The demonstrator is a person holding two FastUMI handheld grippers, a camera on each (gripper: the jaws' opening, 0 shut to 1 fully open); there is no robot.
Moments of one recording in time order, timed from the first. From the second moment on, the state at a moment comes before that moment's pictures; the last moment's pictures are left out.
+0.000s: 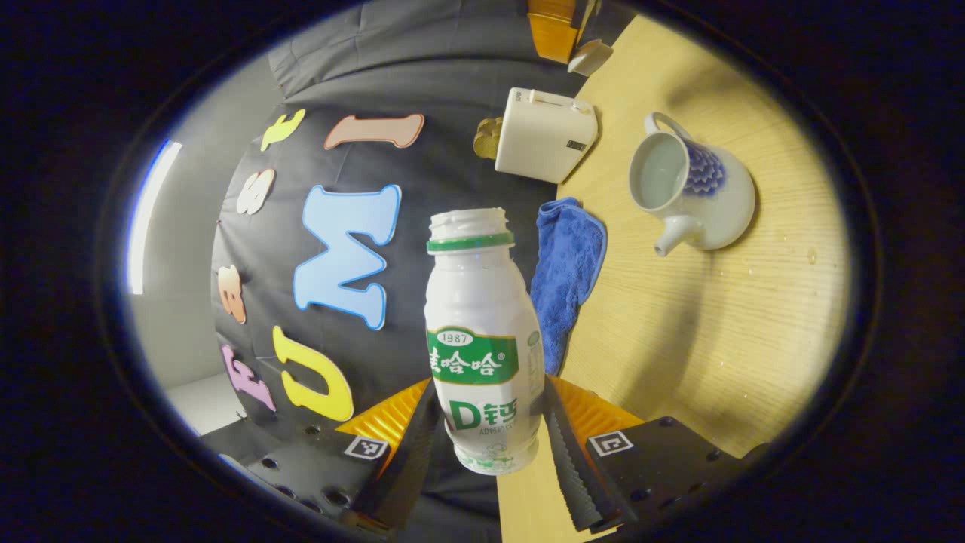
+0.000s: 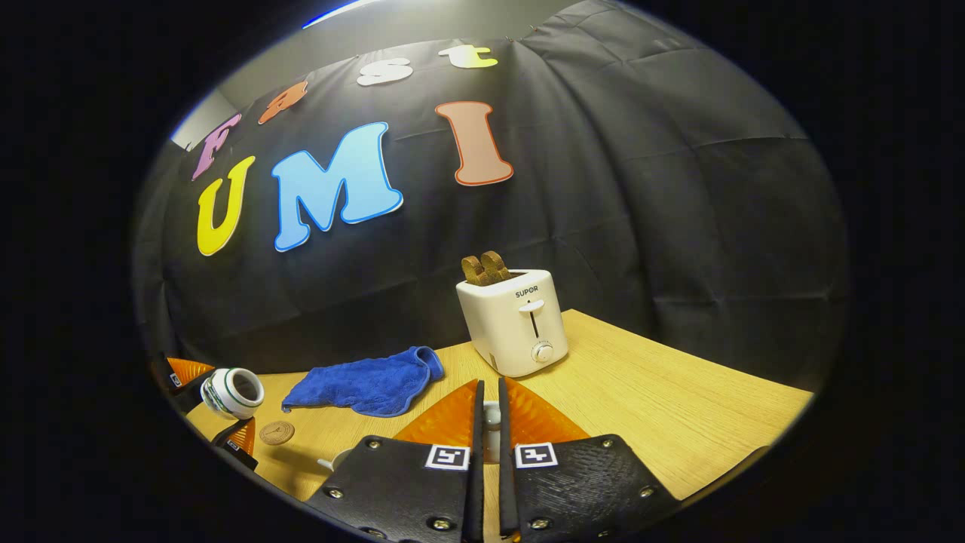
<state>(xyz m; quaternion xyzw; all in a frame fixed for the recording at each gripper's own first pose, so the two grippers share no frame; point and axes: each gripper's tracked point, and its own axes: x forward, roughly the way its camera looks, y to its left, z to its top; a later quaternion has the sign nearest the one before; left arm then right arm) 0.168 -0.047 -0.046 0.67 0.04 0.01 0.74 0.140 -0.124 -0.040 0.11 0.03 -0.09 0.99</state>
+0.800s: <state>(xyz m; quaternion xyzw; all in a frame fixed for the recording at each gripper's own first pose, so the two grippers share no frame) 0.177 -0.073 -0.042 0.74 0.01 0.03 0.67 0.141 -0.129 -0.043 0.12 0.03 -0.10 0.99</state>
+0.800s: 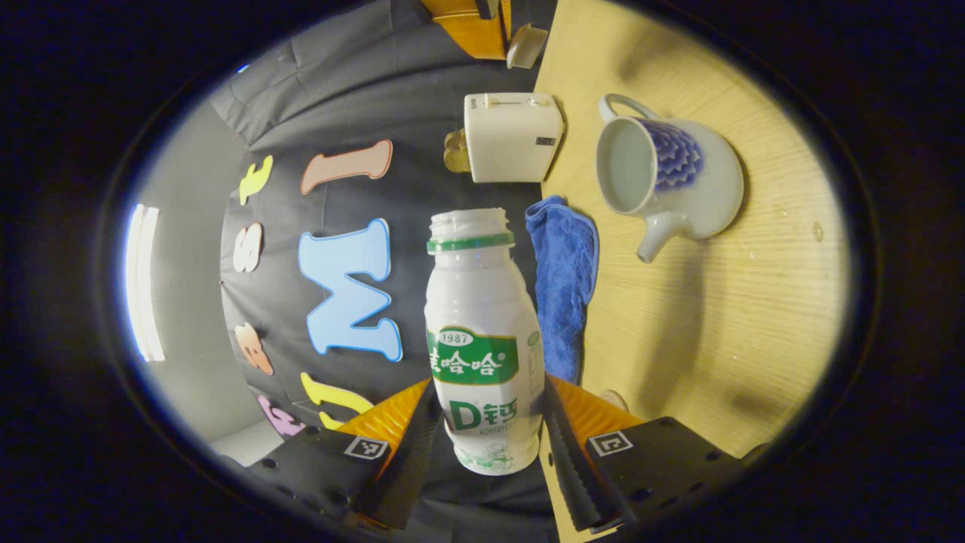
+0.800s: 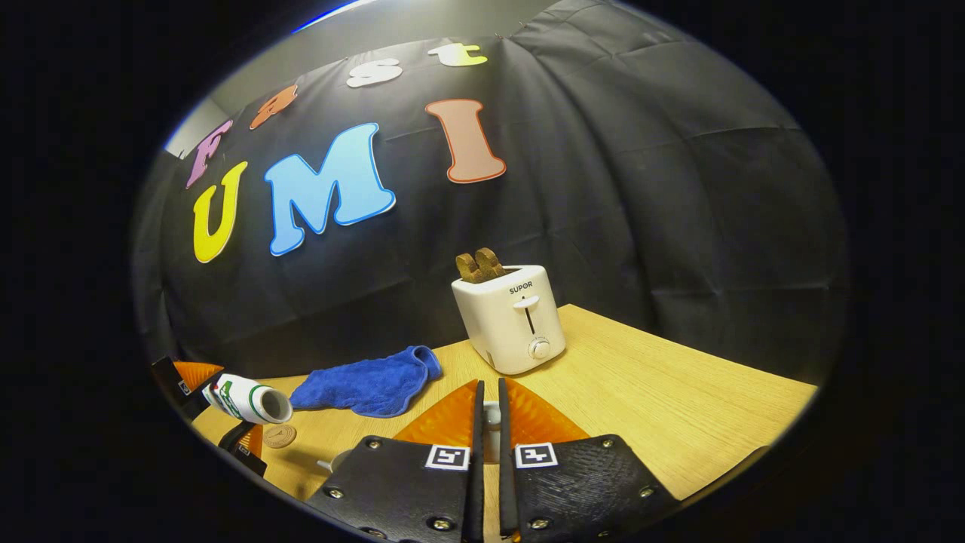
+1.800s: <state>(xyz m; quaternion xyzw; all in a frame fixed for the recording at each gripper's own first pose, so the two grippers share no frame) 0.173 -0.088 -0.037 0.78 -0.01 0.02 0.62 0.139 -0.140 -0.044 0.13 0.03 -0.11 0.98</state>
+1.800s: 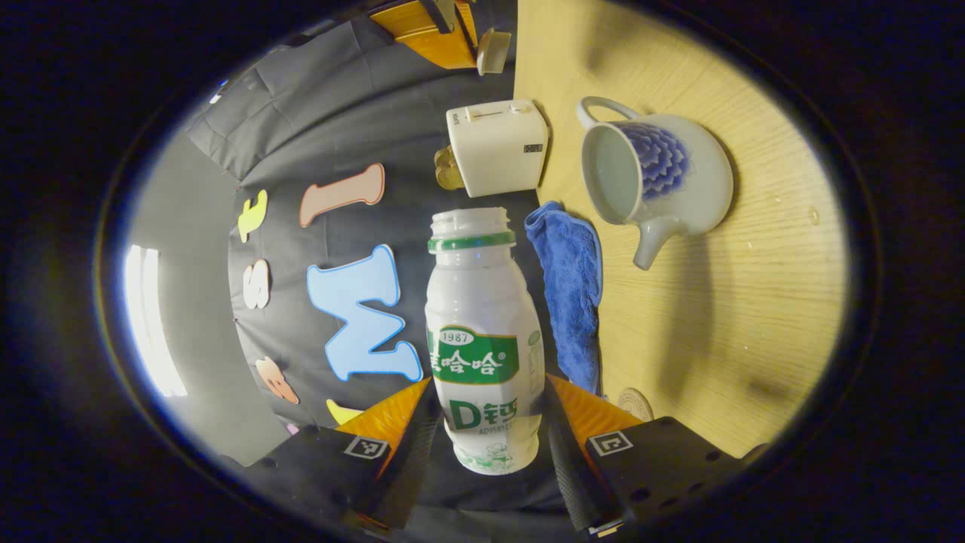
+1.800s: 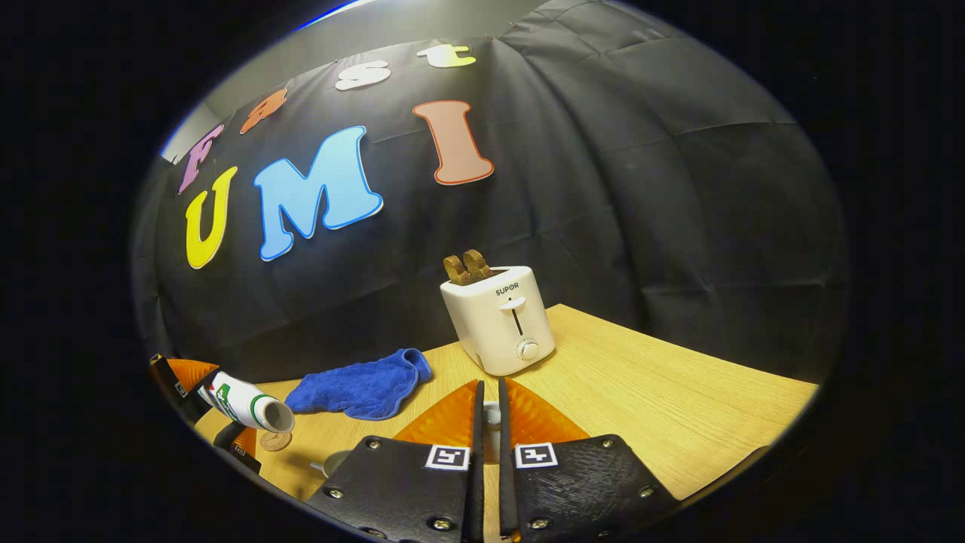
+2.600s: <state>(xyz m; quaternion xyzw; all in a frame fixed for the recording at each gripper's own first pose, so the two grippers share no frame) 0.175 -0.089 -0.033 0.80 -0.02 0.02 0.60 0.140 -0.140 -0.045 0.13 0.04 -0.11 0.98</state>
